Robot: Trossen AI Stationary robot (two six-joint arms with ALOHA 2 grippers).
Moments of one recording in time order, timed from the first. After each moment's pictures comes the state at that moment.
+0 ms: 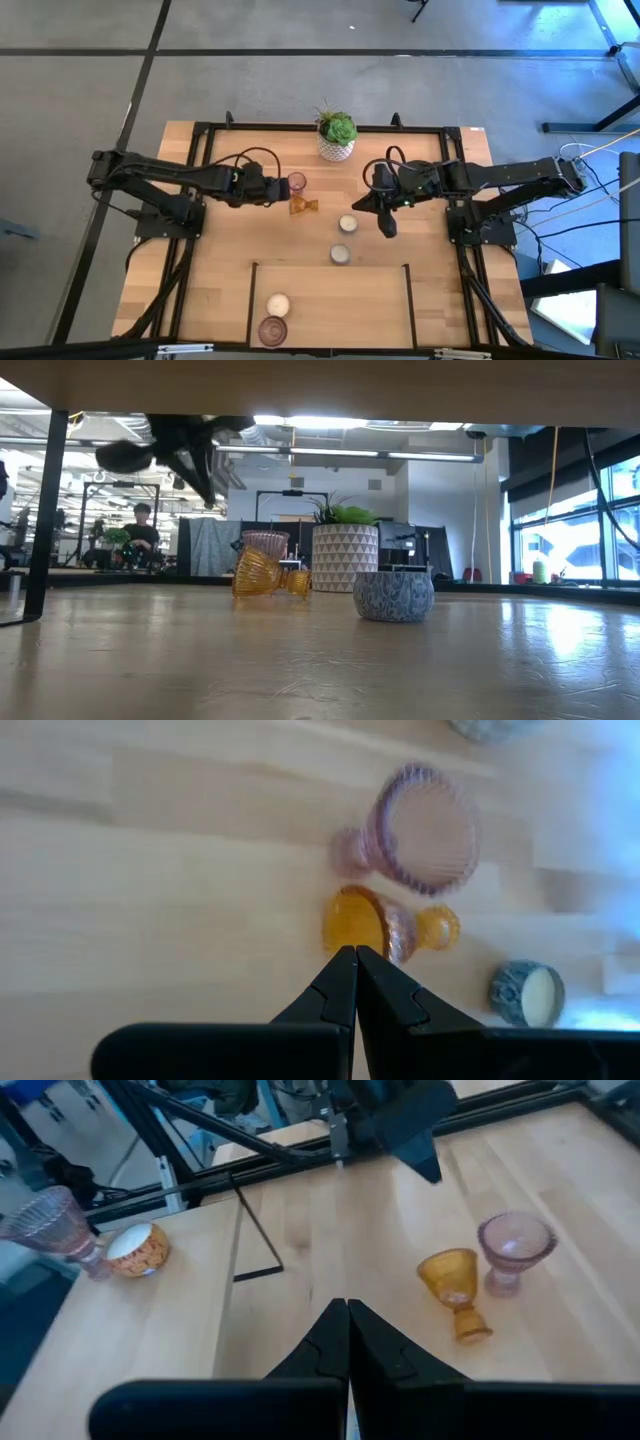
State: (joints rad) left arm 0.00 1.29 0.92 -0.74 -0.37 -1.61; right arm 0.10 1.19 1.04 -0.33 -0.04 0.32
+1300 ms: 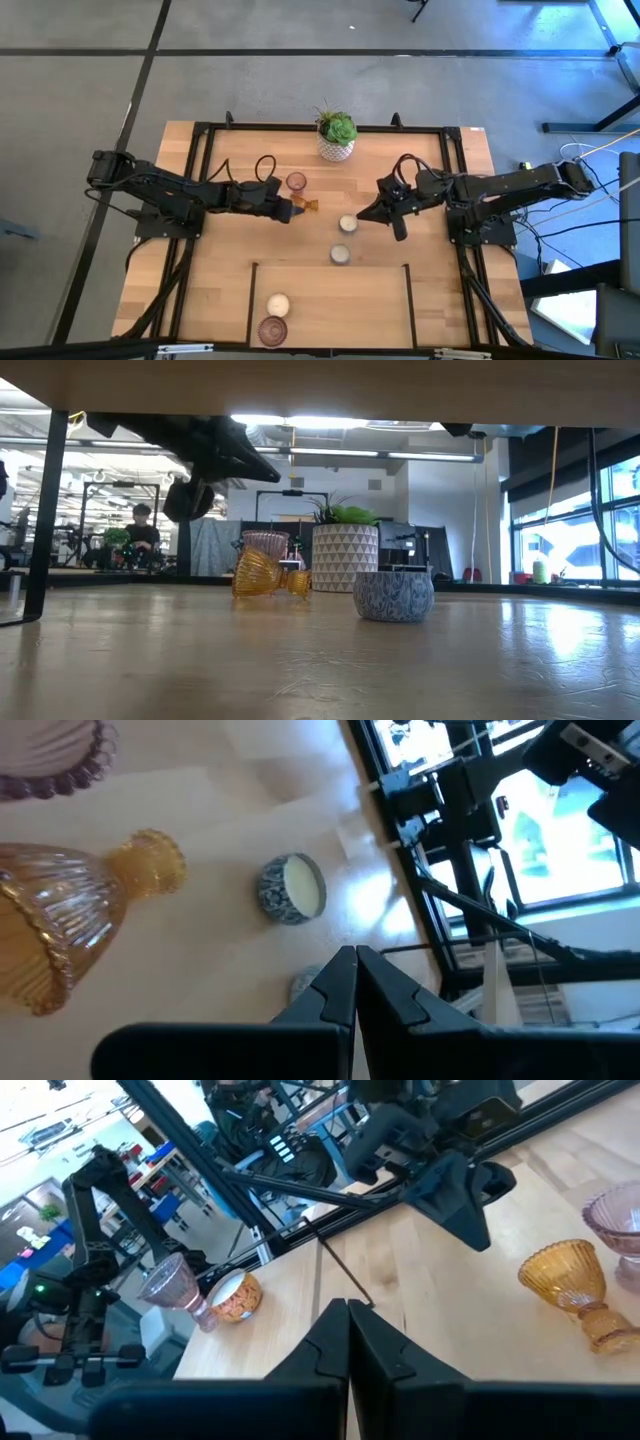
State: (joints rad) left arm -0.02 1.29 0.51 0.39 -0.12 -1.19; right arm 0.10 1.07 0.69 0.16 -0.16 0.59
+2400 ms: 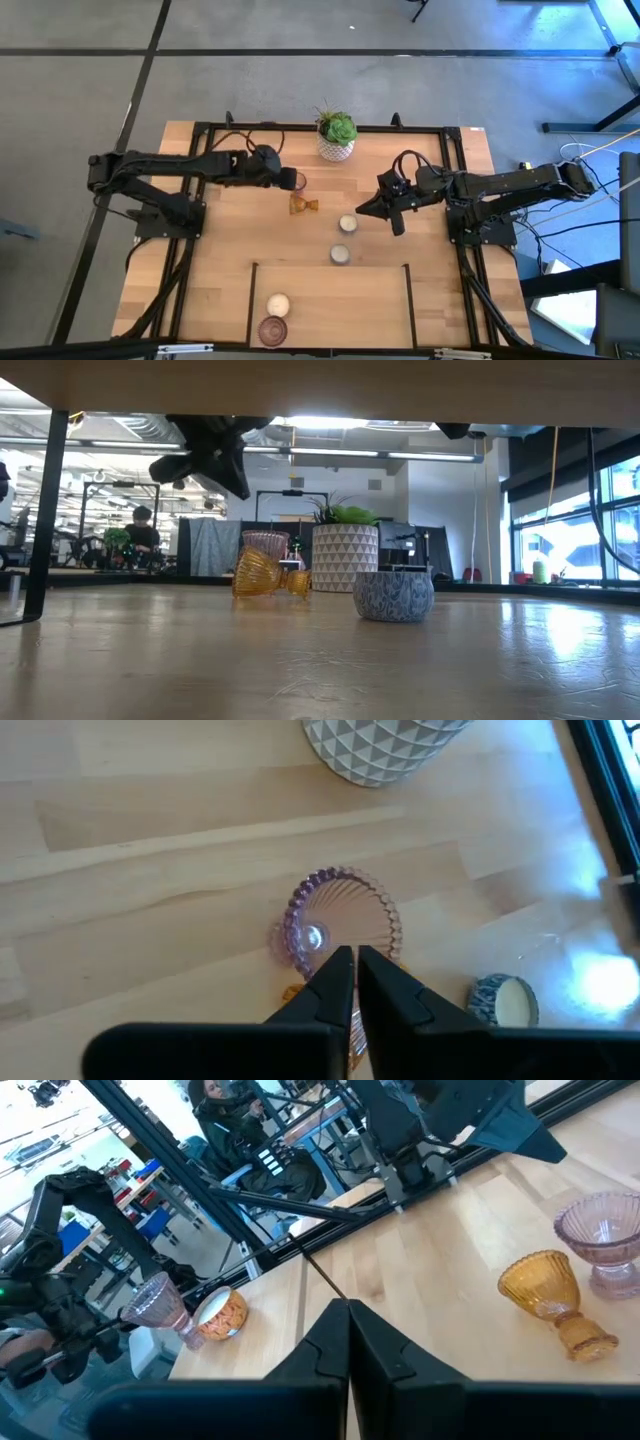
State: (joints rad) left arm 0.22 1.28 0.91 -0.51 -0.28 -1.08; right arm 0.07 1.07 0.69 0.17 -0.15 0.60
